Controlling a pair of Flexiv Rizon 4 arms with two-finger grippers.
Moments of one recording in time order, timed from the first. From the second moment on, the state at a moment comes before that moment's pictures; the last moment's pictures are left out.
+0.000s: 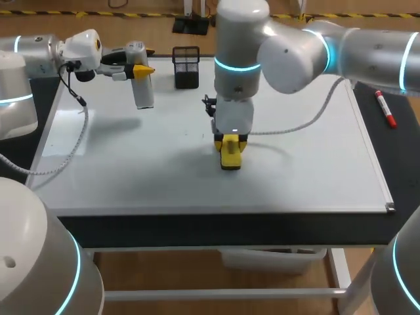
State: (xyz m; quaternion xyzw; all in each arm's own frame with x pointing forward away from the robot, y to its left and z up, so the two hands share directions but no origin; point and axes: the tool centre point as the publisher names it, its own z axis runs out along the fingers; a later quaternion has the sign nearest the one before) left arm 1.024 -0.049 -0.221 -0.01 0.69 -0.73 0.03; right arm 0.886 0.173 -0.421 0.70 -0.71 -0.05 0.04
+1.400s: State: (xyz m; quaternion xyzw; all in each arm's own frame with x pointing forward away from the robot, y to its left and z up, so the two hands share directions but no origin) left arm 1.024 -0.048 -0.221 -0.01 0.69 -0.73 0.03; right arm 0.877 0.165 -0.432 0.68 -0.73 -0.03 0.03
